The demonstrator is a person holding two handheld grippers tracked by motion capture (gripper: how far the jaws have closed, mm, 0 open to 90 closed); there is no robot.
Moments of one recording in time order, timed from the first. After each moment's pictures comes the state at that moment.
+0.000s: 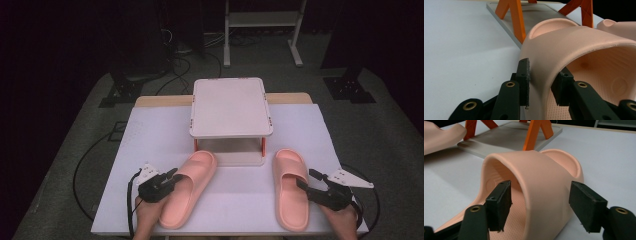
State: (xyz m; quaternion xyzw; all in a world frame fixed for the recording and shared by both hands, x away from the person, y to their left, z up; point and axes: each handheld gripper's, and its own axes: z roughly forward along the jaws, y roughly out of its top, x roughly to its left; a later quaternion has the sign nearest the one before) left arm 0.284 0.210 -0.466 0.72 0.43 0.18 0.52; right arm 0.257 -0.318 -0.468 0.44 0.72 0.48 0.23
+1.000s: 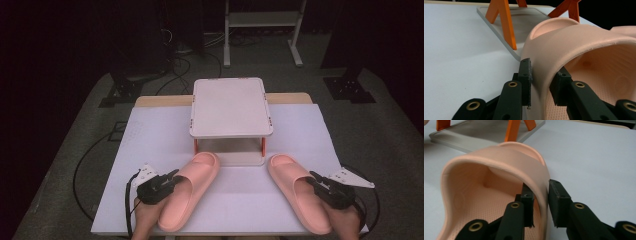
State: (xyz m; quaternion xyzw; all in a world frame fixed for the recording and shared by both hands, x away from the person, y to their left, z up) left arm 0.278 0.212 -0.460 0.72 0.40 0.16 0.54; right arm 0.254 -0.324 -0.465 0.47 0.72 0.44 0.26
